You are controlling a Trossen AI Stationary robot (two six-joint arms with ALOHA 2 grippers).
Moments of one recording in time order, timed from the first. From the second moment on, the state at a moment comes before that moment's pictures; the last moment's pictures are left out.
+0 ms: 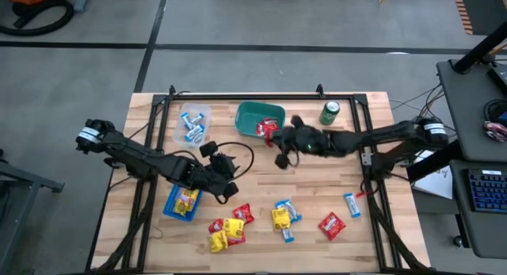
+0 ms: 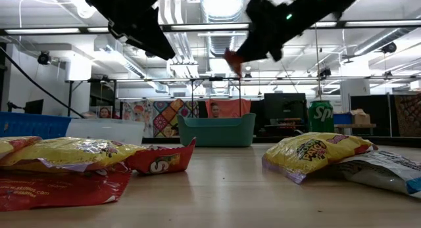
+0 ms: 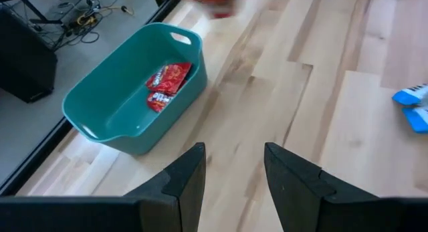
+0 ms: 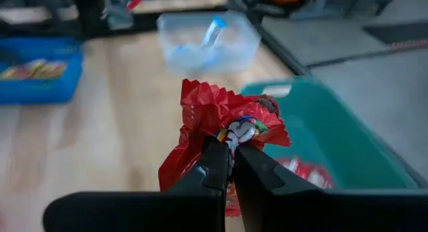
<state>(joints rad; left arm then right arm) -0.35 1.44 0.98 -0.42 -0.77 -0.43 -0.07 1.43 0.86 0.14 0.31 0.07</state>
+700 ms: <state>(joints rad) -0.44 1.44 0.98 -0.44 -0.77 -0.48 -0.36 1.75 0.86 0.56 0.17 0.05</state>
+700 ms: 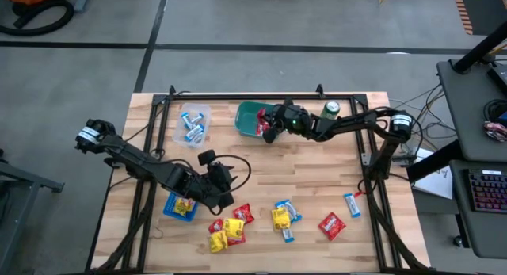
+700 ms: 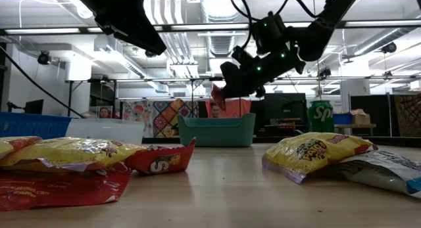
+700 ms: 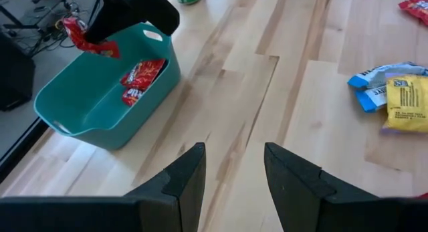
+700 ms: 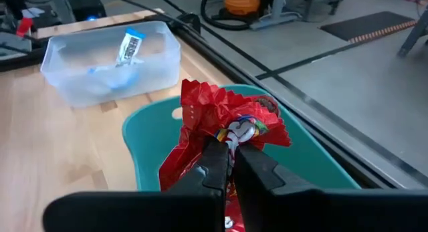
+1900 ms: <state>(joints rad) -0.44 1.44 0.99 -0.44 -0.53 -0.50 -0.23 1.39 0.86 0.24 0.00 0.07</state>
